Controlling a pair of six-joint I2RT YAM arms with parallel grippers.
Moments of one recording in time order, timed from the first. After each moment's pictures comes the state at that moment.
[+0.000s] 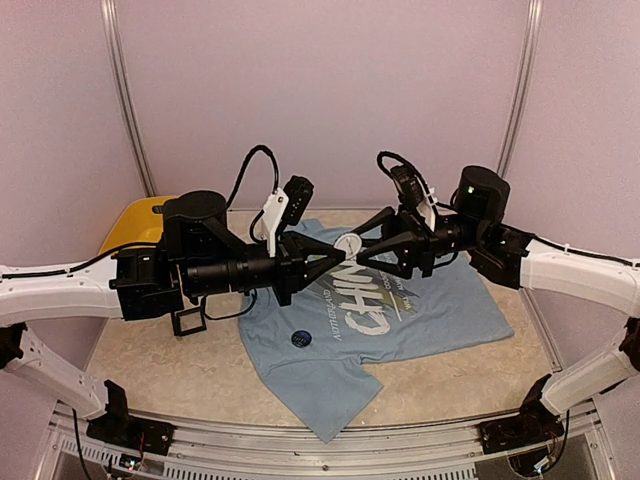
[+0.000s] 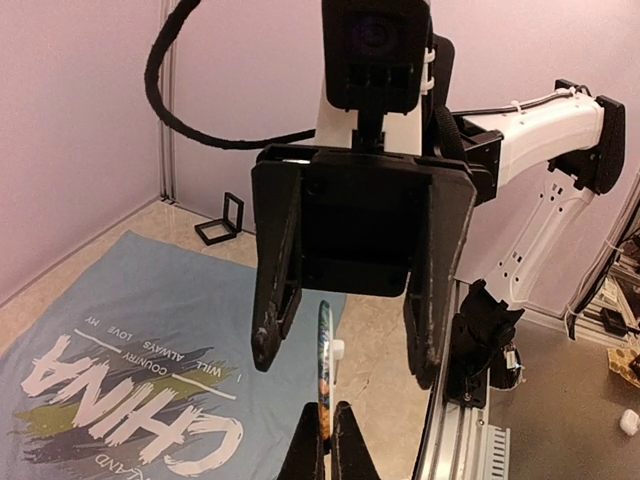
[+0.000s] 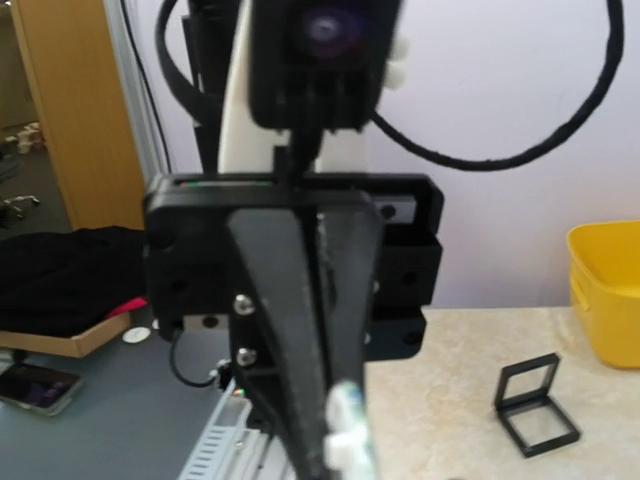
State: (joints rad) left arm -1.14 1.31 1.08 0.12 0.07 -0.14; right arm 0.74 1.33 1.00 0.40 -1.07 0.14
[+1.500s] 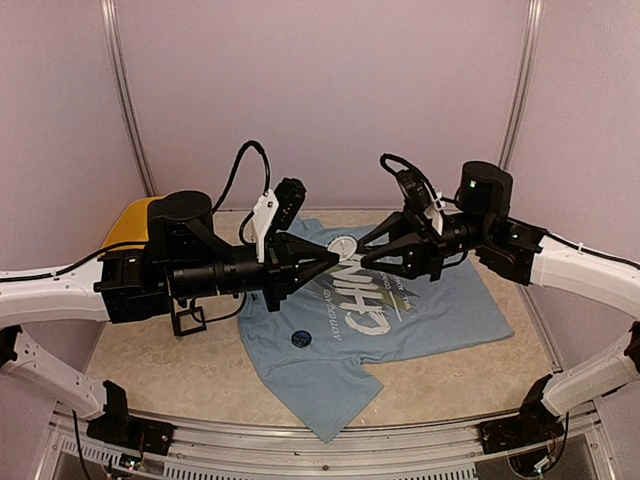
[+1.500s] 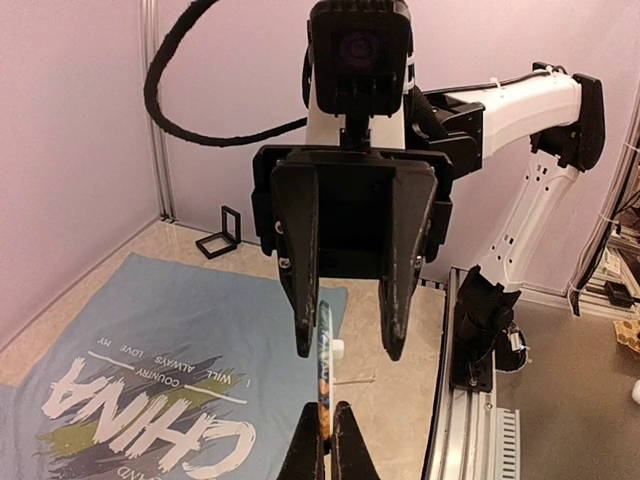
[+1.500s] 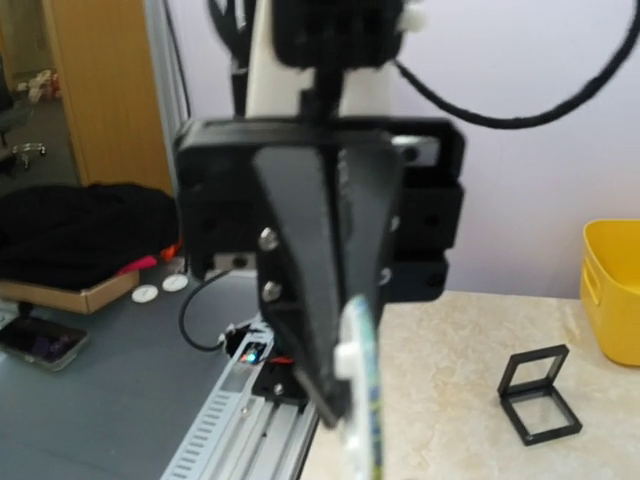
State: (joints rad) left arm -1.17 1.26 1.07 0.09 0.07 -0.04; right arm 0.74 1.29 1.04 0.18 -1.10 -0.05
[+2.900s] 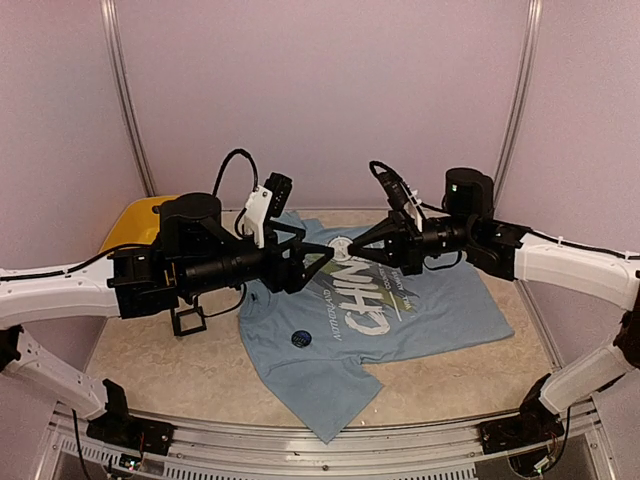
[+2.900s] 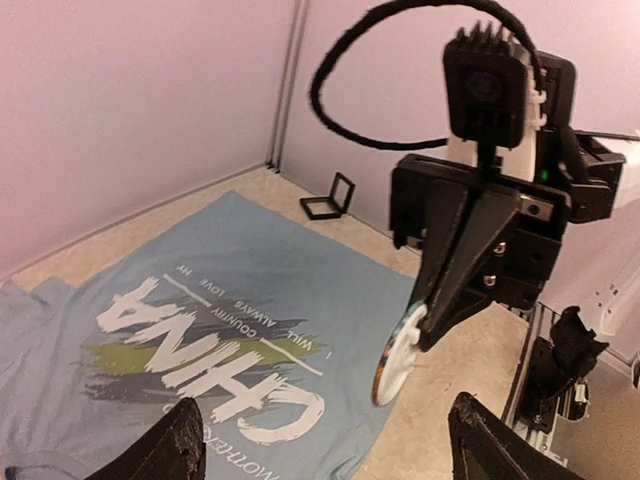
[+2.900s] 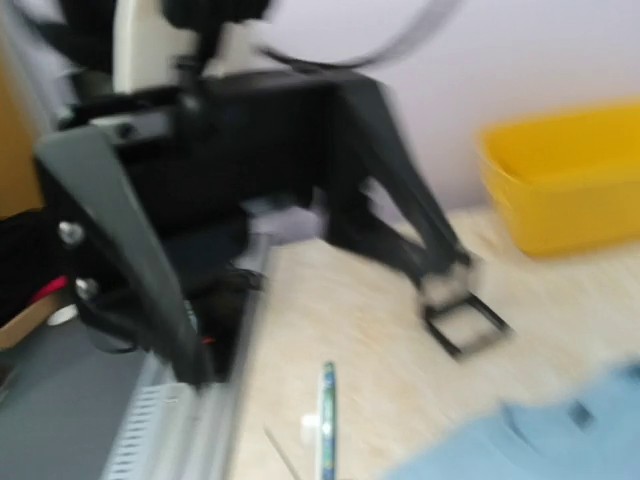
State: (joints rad) left arm -1.10 1.29 1.04 0.09 -0.09 -0.18; right arm 0.69 1.38 1.04 0.19 -0.98 0.06
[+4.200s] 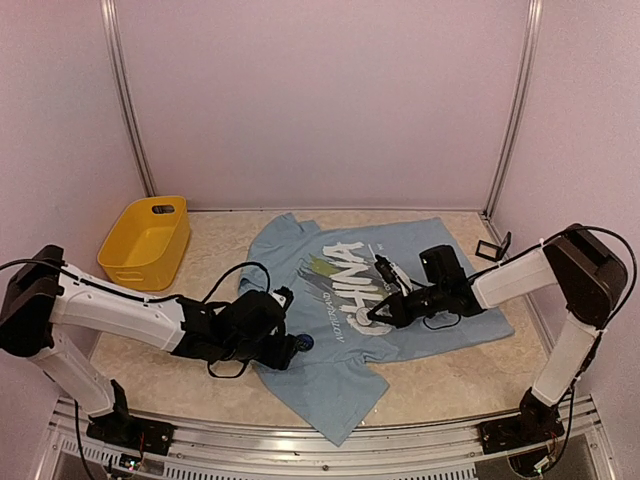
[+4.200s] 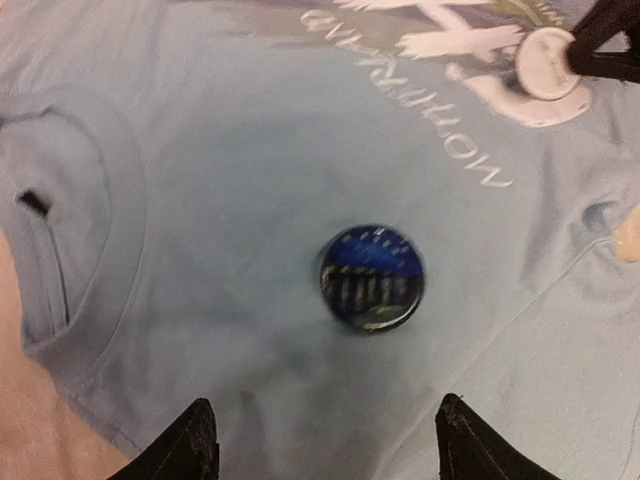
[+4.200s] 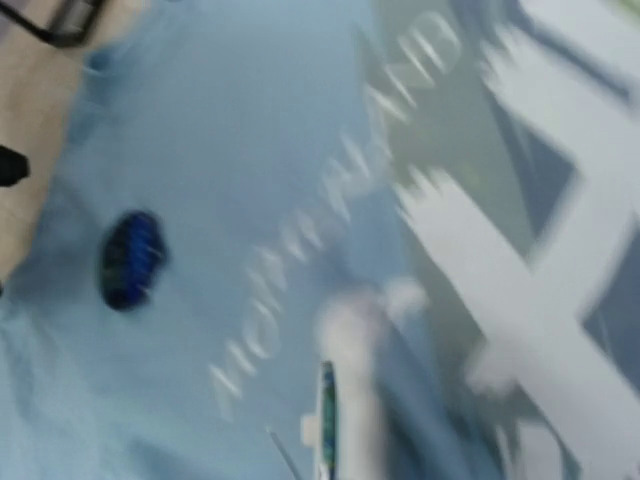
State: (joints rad) left arm -1.10 1.57 0.76 -0.19 -0.36 -0.60; right arm 0.55 1.77 0.75 0.28 -0.66 0.17
